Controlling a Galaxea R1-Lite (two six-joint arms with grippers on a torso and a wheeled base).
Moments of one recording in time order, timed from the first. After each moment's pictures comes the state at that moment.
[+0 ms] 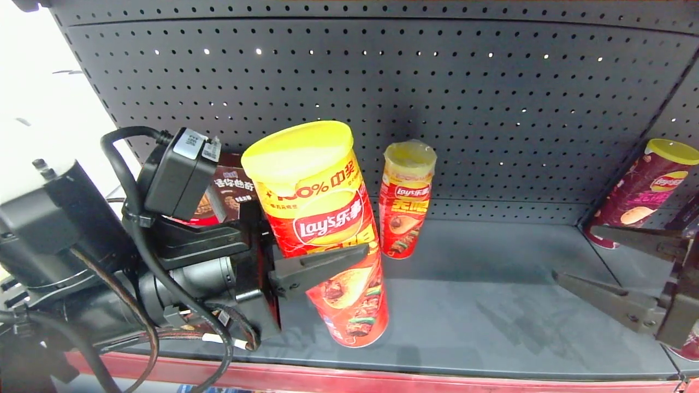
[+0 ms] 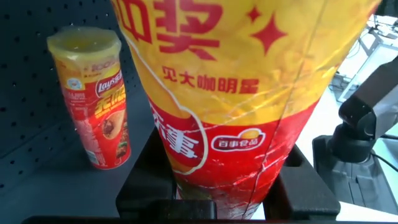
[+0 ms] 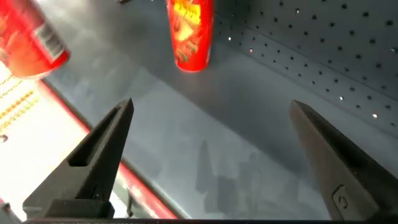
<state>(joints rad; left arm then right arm) -0.59 1.51 -0.59 -1.04 -0.65 -0.03 0.40 1.07 -0.57 -0.36 0.22 -0.15</state>
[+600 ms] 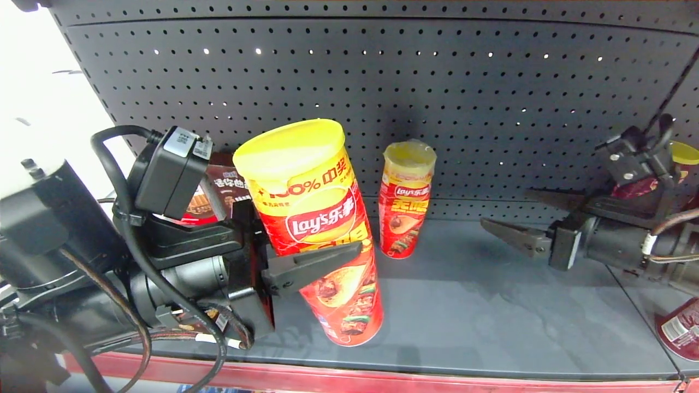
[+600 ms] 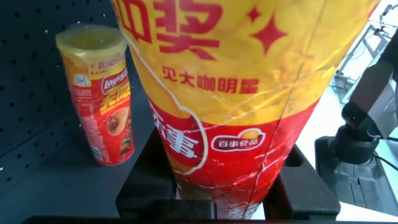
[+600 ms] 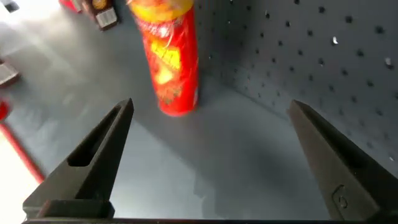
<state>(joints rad) -0.58 1.50 -0.58 -1.03 -0.64 -0.04 0.40 1.41 -0.71 -0.62 0.23 -0.14</state>
